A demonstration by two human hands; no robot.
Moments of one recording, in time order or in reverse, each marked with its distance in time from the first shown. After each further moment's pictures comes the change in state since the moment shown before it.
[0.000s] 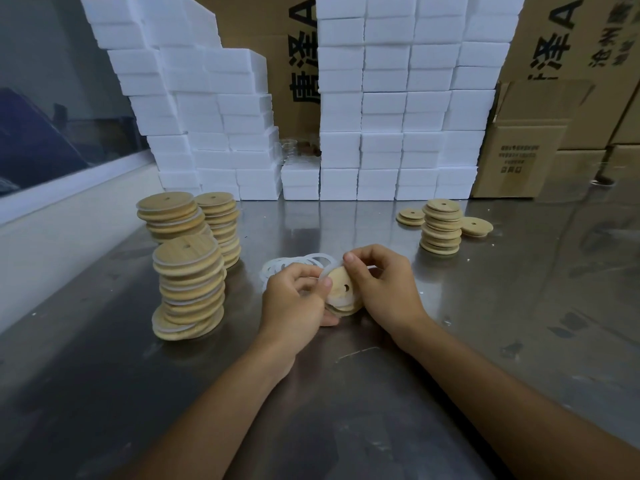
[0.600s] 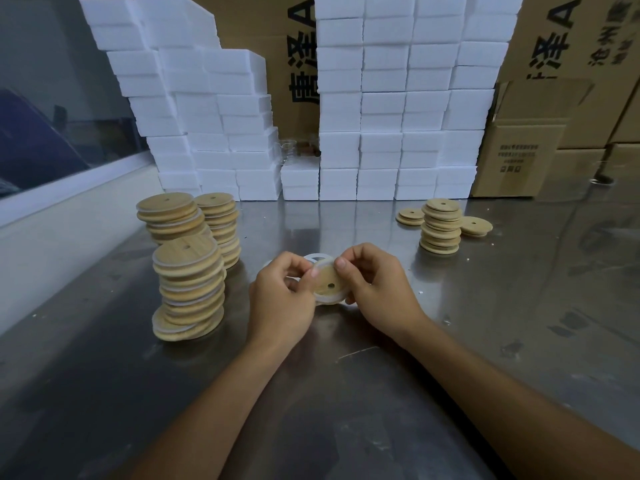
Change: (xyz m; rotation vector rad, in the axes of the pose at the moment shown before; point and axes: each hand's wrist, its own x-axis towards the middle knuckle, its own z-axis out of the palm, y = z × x) left_hand 0.007 -0.003 -0.010 0.249 0.192 0.334; right_hand -0.002 0.000 0.000 0.003 -0.145 -0.075
